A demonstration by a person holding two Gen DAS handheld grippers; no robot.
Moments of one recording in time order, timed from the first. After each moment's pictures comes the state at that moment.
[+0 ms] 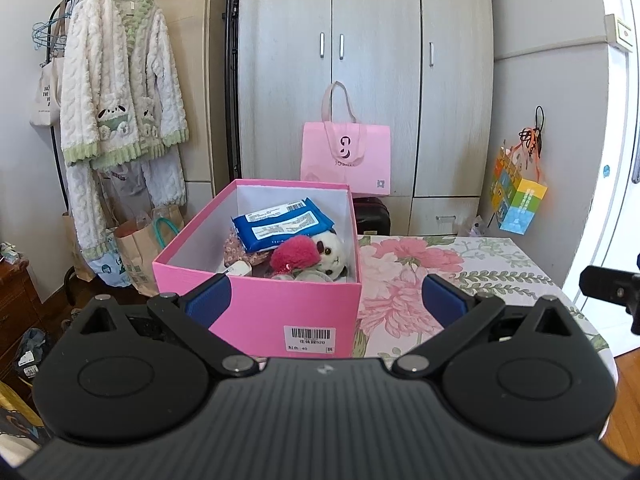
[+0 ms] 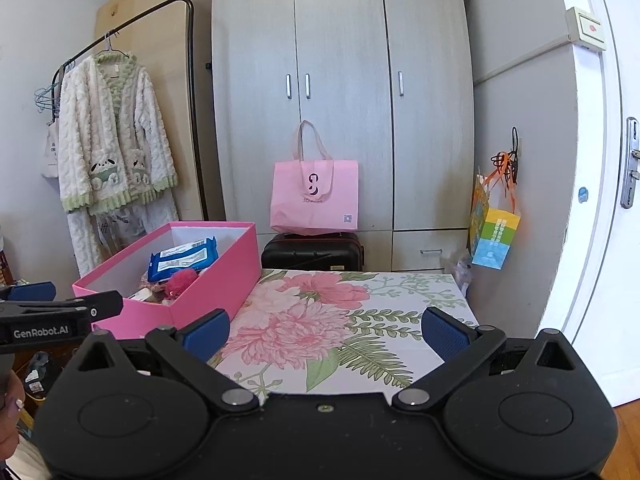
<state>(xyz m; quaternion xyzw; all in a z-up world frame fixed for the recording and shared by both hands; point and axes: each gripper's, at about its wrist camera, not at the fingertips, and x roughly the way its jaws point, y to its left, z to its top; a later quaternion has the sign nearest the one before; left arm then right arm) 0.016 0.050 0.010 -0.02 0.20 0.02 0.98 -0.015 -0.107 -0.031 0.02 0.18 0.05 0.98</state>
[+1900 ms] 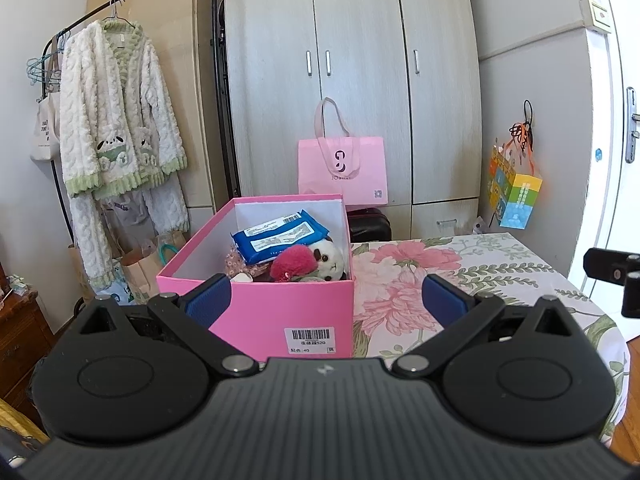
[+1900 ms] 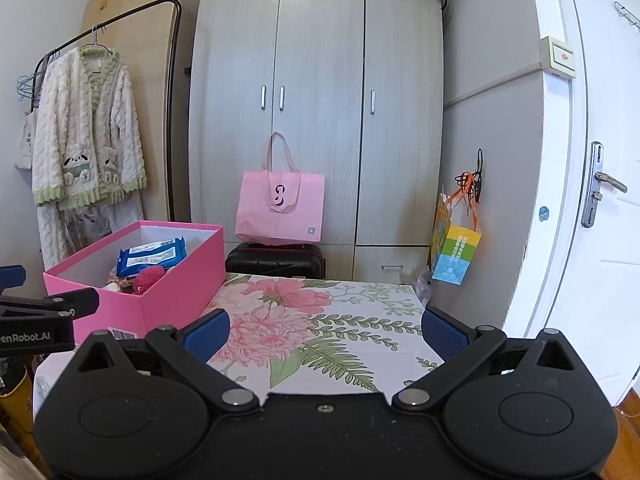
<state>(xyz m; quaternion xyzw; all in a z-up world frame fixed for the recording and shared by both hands) -0.001 0.038 0.006 0.03 0.17 0.01 0.99 -0.038 -0.102 -0.039 -0.01 0.15 -0.01 0.99</state>
